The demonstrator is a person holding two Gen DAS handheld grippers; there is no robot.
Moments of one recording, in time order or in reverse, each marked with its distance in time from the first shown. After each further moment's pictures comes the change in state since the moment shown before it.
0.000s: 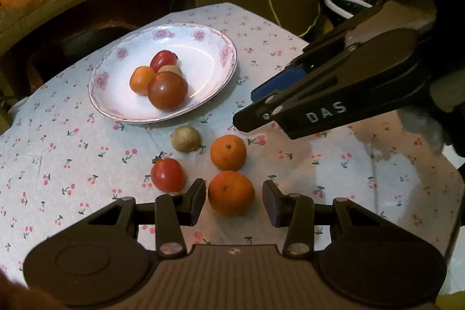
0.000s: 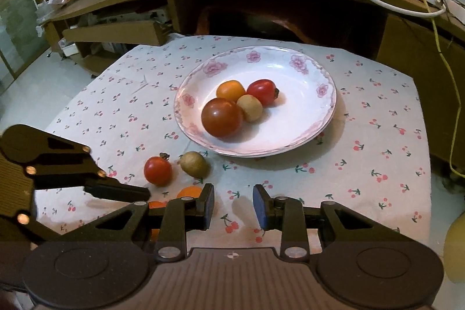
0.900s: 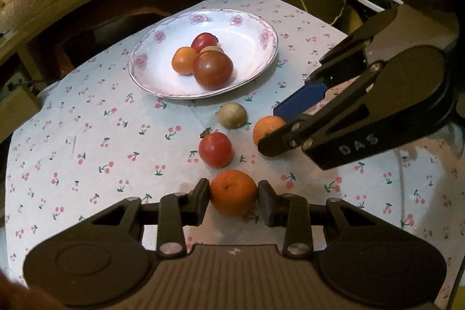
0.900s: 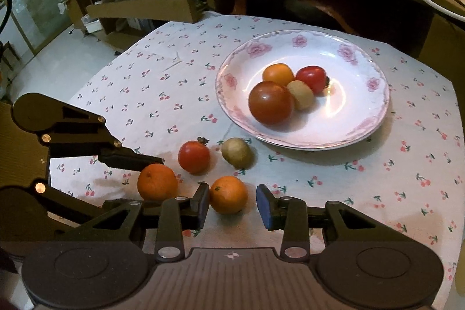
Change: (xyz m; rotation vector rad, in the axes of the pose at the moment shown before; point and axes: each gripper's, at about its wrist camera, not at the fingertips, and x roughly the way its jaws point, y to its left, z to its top) left arm -0.008 0.024 -0.017 -0.013 0.030 0.097; right arm 0.022 0.029 0.001 -0.074 0.074 0.084
